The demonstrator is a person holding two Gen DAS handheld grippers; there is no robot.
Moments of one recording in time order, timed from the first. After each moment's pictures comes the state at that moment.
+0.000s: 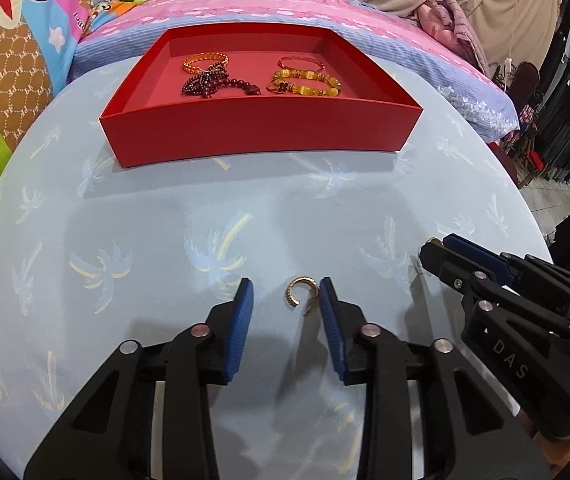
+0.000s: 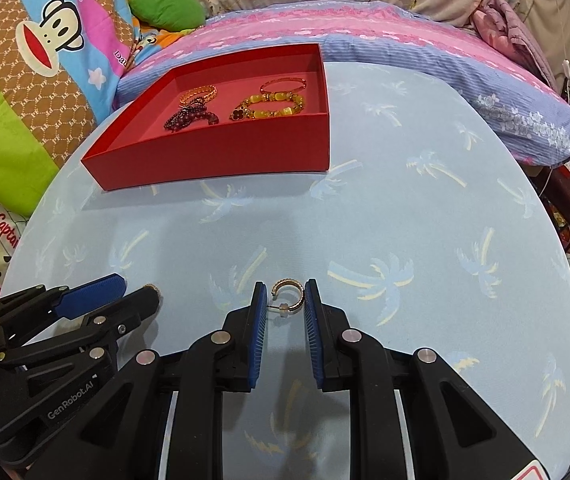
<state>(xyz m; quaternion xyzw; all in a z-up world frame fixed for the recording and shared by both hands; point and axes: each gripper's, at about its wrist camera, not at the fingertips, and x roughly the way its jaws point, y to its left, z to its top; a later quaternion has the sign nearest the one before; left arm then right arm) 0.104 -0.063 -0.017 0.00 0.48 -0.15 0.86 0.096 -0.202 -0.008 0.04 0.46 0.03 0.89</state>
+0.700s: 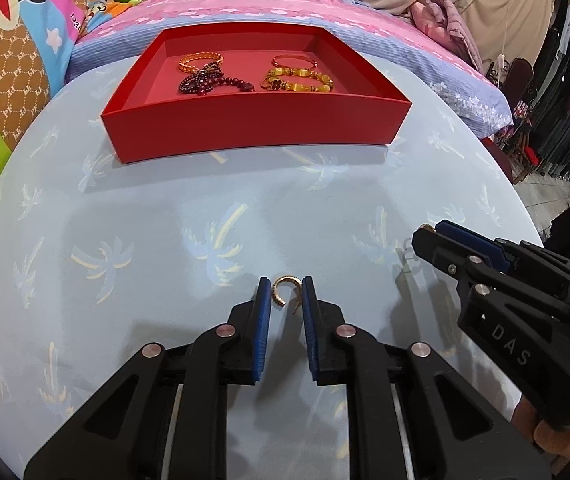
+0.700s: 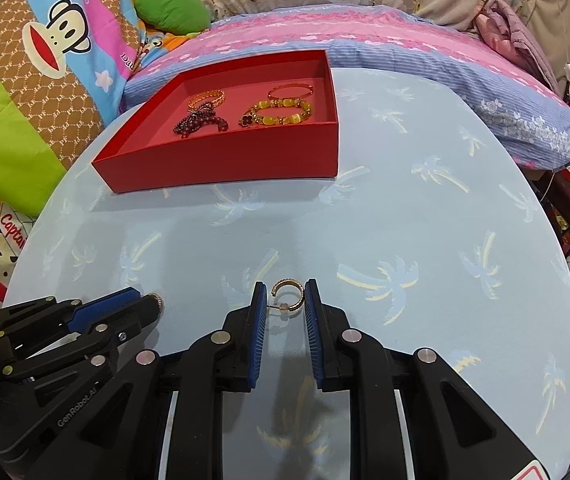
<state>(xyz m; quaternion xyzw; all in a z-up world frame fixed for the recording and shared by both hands) 0.095 -0.059 -0.012 0.00 0.48 -0.15 0.86 0.092 -0.199 -0.002 0.04 0.46 0.04 0.89</state>
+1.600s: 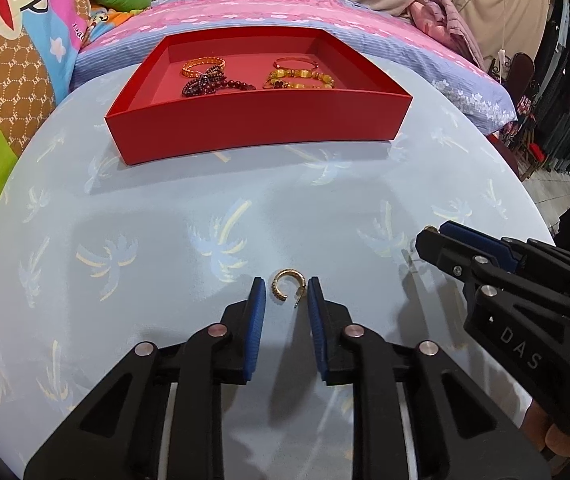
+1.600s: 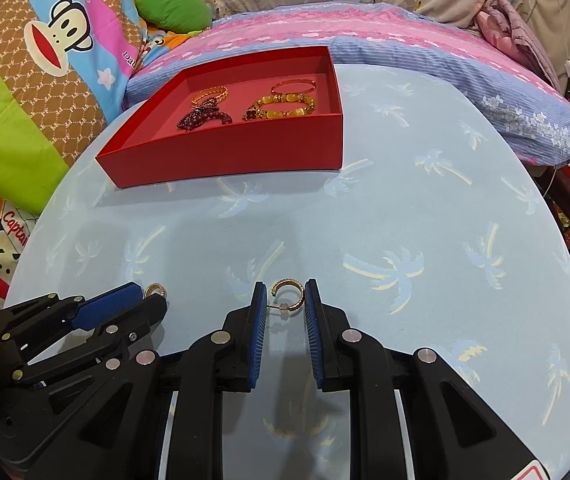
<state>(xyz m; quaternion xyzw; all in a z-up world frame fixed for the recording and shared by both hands) 0.091 -0.062 -0.017 0.01 0.47 -0.15 0.87 0.088 -0.198 -0.004 0.04 0.46 0.04 0.89</state>
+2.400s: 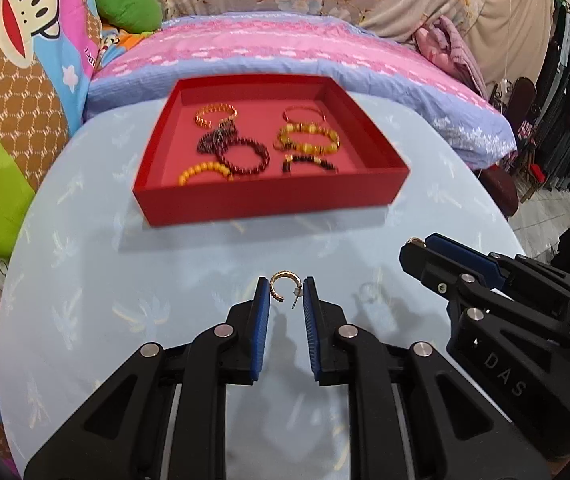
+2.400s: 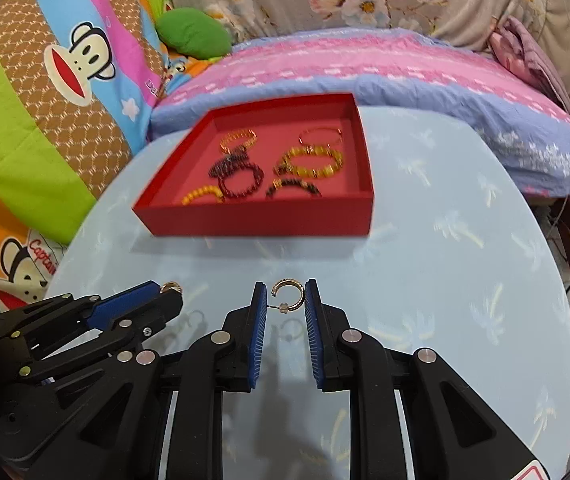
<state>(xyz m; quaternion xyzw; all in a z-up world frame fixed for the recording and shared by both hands) 0.112 -0.054 0.036 0.00 0.44 -0.14 0.89 0.106 -0.186 0.043 0.05 0.42 0.07 0.90</state>
